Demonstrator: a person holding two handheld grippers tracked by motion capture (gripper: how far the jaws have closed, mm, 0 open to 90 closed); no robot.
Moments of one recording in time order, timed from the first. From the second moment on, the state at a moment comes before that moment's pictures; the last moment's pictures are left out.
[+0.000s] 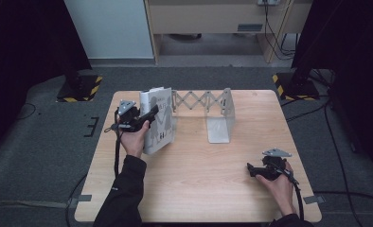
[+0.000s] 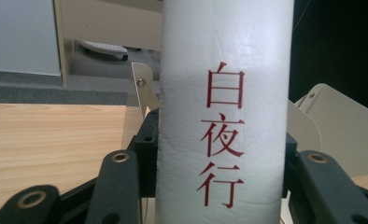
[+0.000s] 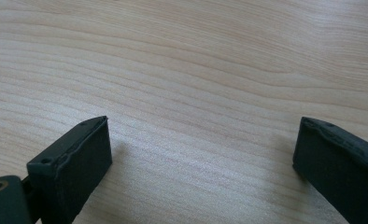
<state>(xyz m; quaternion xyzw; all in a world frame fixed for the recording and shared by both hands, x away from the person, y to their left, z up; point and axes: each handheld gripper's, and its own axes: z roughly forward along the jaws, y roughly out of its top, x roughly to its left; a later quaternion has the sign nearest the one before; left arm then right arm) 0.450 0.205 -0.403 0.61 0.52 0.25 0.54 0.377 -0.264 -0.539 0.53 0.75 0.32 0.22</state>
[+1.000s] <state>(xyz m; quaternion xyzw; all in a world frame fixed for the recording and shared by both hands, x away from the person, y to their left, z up) 0.410 0.207 -0.422 0.65 0.48 0.28 0.52 0.377 -0.264 -0.539 0.53 0.75 0.32 0.22</state>
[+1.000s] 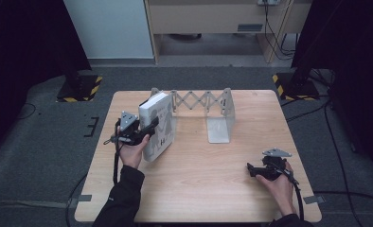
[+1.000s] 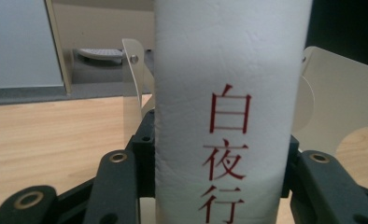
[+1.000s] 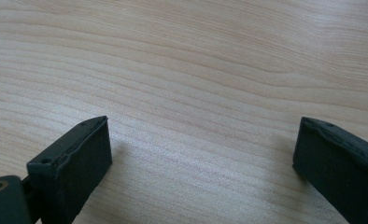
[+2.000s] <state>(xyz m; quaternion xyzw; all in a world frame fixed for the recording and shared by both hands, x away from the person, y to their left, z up) 0.371 0.217 -0.448 0.65 0.49 0.27 0.51 0.377 -0.264 -0.539 0.53 0.75 0.32 0.22</state>
